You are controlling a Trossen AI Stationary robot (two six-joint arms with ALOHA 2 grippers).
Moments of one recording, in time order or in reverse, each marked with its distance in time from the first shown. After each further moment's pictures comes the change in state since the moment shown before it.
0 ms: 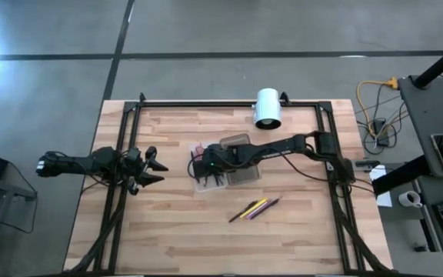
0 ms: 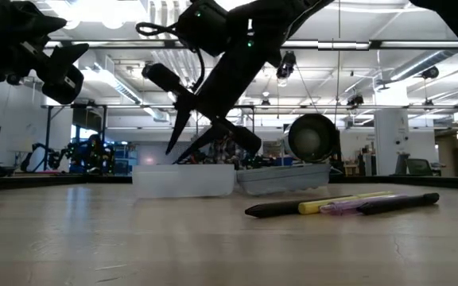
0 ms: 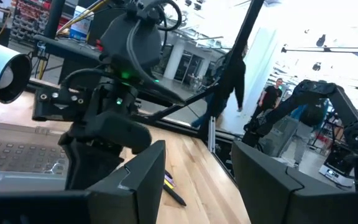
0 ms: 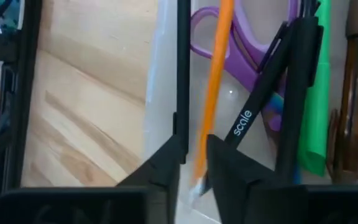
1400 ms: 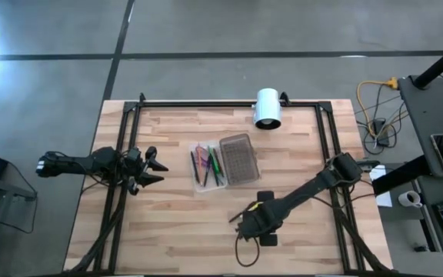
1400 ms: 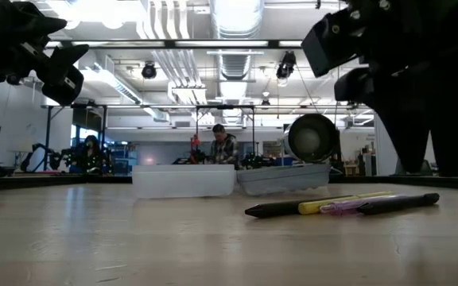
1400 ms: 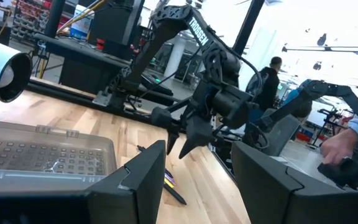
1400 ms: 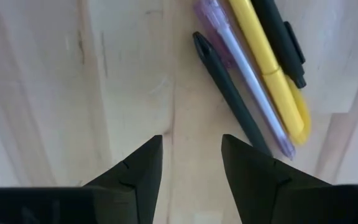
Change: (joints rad) left arm 0.000 0.000 0.000 -0.004 0.000 0.000; right arm 0.507 -0.110 -0.066 -0.798 -0.050 -0.769
